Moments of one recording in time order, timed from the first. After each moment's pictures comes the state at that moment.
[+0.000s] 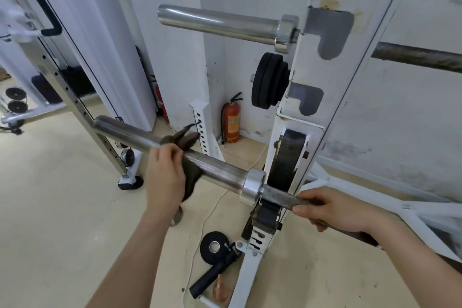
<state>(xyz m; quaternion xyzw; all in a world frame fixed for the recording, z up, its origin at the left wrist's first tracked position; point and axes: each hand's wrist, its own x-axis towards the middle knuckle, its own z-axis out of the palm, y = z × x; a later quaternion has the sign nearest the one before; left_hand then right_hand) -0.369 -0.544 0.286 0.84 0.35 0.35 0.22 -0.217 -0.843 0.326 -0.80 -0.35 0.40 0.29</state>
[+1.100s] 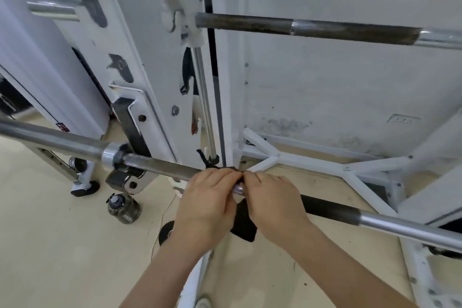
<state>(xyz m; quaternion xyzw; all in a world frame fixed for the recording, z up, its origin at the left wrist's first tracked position) -0.317 -0.891 0.304 0.96 0.05 0.18 0.19 -0.242 -1.021 0.297 -0.91 -0.38 -0.10 0.11</state>
